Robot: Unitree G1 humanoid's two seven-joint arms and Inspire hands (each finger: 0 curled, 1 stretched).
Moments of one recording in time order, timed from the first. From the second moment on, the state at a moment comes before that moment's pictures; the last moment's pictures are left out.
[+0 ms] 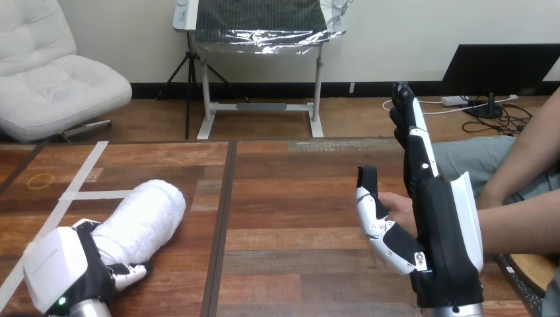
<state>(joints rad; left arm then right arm) 0.00 0.22 -0.06 0.34 0.64 0.29 0.58 0.33 -0.06 0.18 -0.30 -0.32 -0.47 -0.18</state>
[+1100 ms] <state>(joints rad) 0.06 0.22 -0.05 0.44 0.48 -0.10 0.66 0.33 -0.06 0.18 -0.30 -0.32 -0.47 -0.18</state>
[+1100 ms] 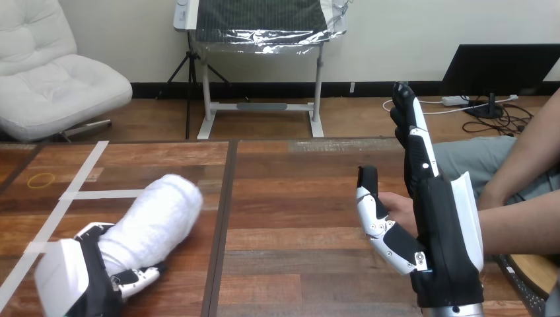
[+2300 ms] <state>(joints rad) 0.17 0.02 0.02 0.30 -0.40 -0.40 0.06 0.33 -0.07 0.18 -0.30 -0.32 -0.47 -0.18</state>
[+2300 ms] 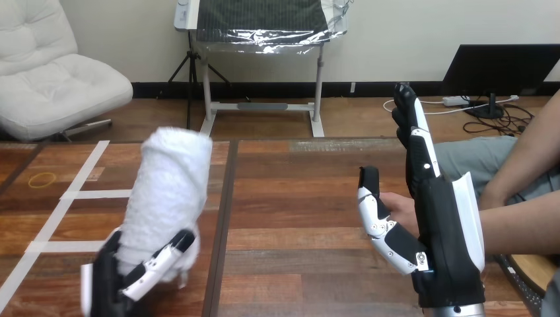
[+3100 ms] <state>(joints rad) 0.18 -0.05 -0.03 0.07 -0.53 -0.33 -0.13 0.31 -0.09 0.13 -0.30 -0.29 -0.43 -0.14</state>
